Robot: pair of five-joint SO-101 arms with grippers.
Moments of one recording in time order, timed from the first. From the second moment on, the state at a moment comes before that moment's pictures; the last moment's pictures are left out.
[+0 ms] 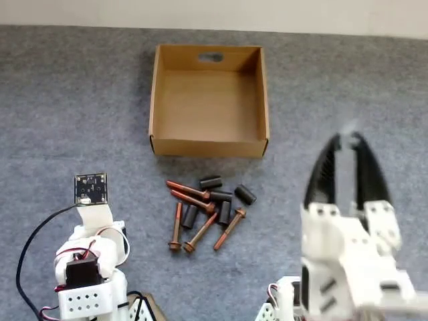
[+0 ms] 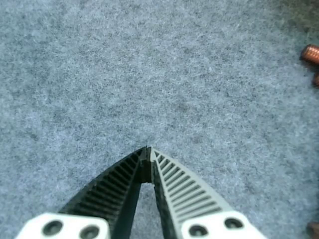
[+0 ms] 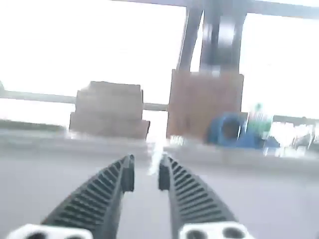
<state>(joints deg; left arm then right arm) -16.1 -103.3 96.3 74.3 -1.6 -4.3 -104.3 50.9 32.8 6.0</state>
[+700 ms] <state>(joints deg) -16.1 -103.3 96.3 74.3 -1.6 -9.6 -39.0 17.9 81.5 6.8</state>
